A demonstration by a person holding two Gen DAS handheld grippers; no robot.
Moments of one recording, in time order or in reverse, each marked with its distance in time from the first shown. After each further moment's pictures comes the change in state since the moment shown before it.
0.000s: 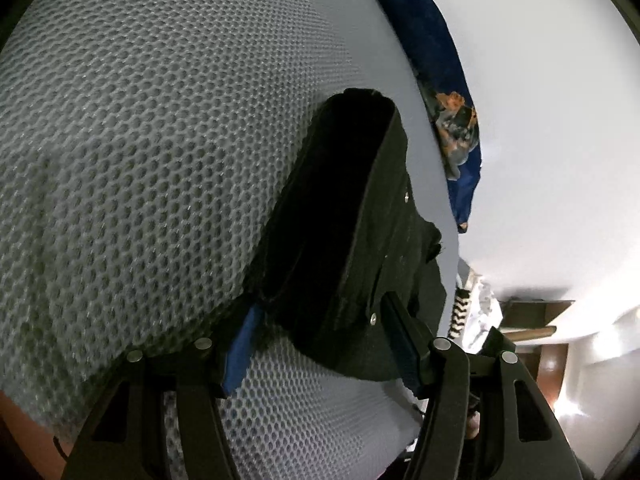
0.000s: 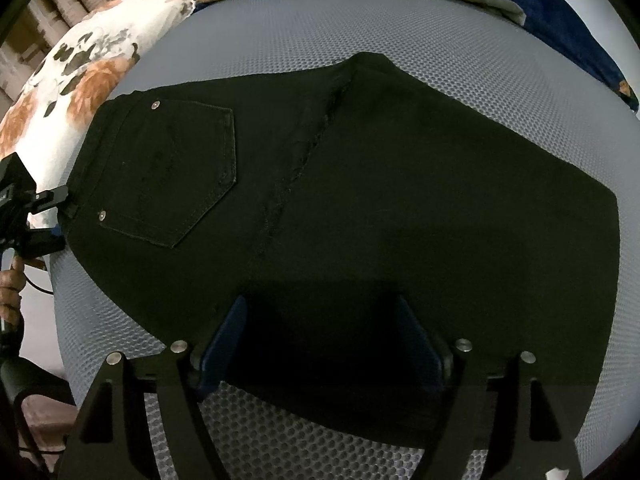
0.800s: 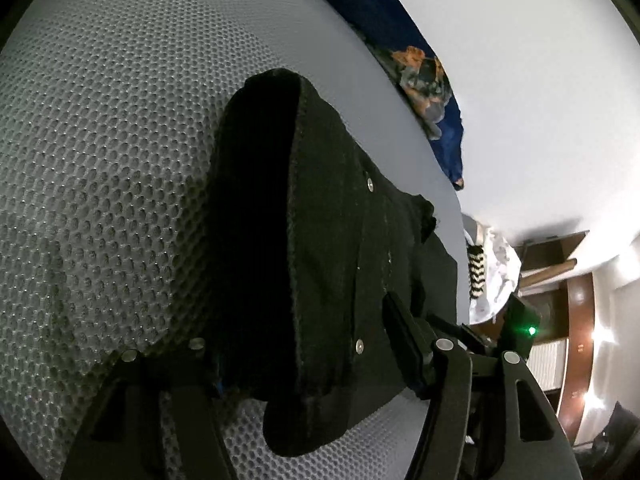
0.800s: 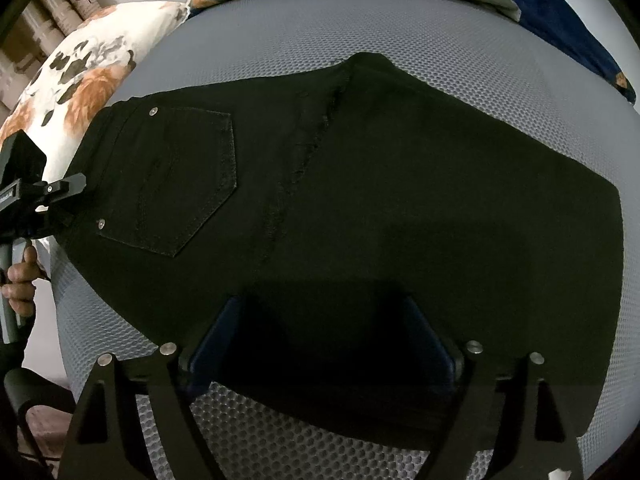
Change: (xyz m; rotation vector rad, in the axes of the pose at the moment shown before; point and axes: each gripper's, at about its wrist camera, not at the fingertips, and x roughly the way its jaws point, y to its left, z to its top) left arm 0.041 -0.039 0.011 0.251 0.041 0.045; right arm 0.003 0.004 -0.003 0.027 -0.013 0.004
